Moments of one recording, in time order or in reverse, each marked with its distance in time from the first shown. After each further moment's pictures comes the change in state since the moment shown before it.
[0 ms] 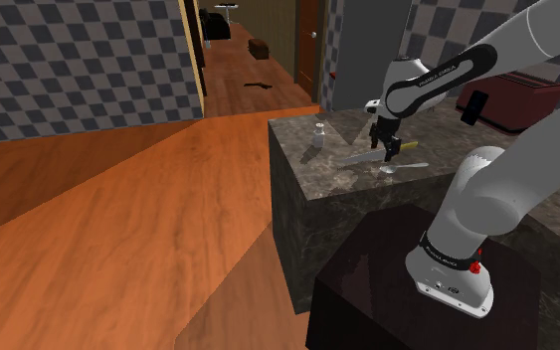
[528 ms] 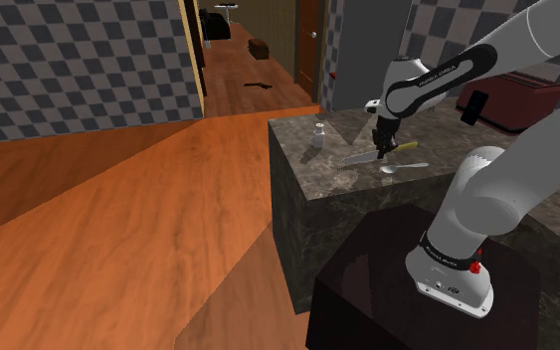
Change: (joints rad) arm 0.000 0.000 0.000 0.000 0.000 0.000 0.000
